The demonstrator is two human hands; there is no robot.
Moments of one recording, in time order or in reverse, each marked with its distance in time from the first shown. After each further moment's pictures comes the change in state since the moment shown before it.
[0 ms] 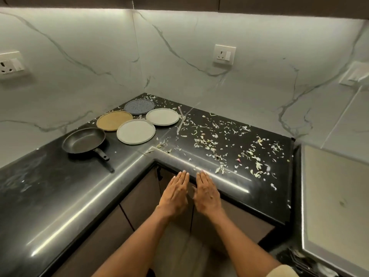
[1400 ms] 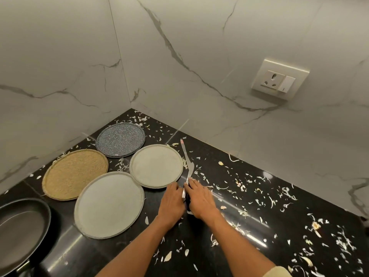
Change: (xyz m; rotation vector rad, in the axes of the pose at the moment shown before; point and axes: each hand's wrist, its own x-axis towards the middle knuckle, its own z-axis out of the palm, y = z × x) left_hand 0.408 -0.197 0.023 -0.234 0.024 -0.140; right_hand 0.467 0.027 0.087 -0.205 -0.346 -0.157
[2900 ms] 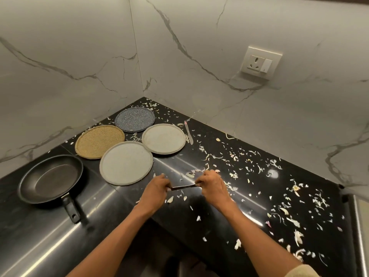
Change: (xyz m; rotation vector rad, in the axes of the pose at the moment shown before) left_hand -0.146 0.003 -0.051 -0.062 -0.020 -0.074; right_hand -0.146 0.001 -0.004 0.266 0.339 -0.030
